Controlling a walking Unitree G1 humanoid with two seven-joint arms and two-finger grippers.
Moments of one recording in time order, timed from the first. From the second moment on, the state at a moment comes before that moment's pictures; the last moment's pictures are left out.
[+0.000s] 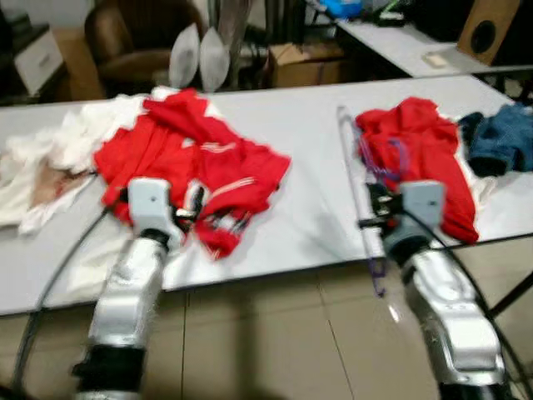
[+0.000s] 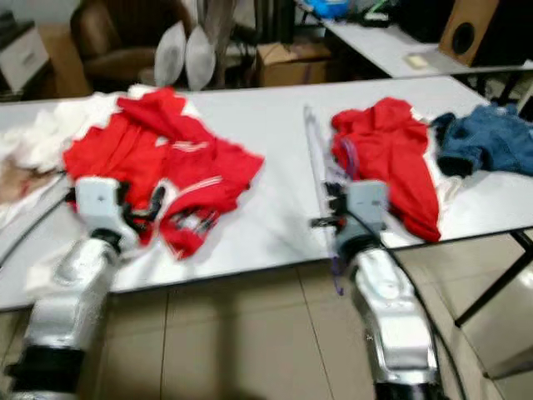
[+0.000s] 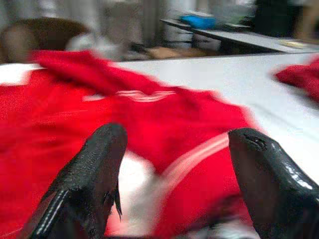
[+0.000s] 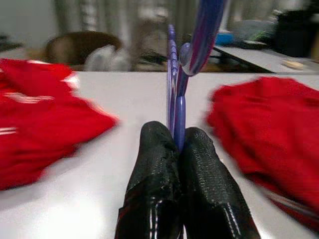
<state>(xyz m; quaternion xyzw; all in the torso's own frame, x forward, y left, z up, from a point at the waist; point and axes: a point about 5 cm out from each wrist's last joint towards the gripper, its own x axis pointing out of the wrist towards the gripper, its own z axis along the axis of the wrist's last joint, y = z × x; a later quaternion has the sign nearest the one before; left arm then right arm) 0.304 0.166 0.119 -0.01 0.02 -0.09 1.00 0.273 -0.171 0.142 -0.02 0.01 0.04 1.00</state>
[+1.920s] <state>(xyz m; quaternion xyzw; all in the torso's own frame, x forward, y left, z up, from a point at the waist) 0.334 0.186 0.093 0.15 0.13 -0.18 0.96 0.271 -0.162 0.141 -0.04 0.01 0.08 1.00</state>
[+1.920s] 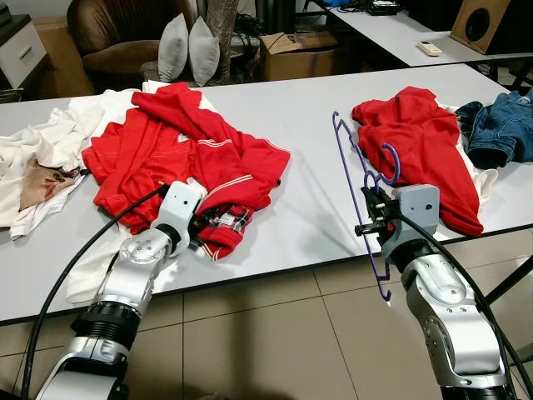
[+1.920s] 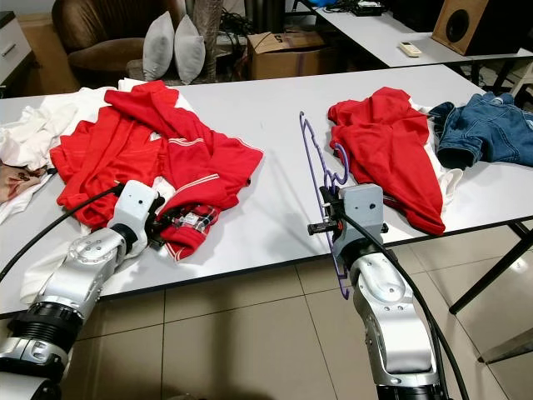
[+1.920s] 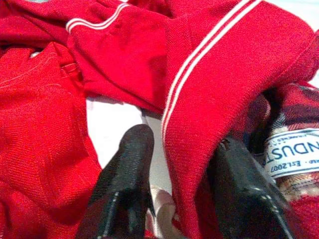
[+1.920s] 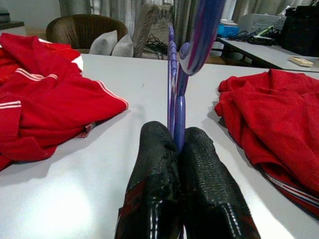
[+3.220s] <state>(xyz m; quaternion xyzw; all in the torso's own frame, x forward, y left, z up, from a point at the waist) 0.365 0.138 0.231 0.12 -0.09 -0.26 0.95 0.221 -0.142 0.138 0.06 0.07 0.39 0.92</state>
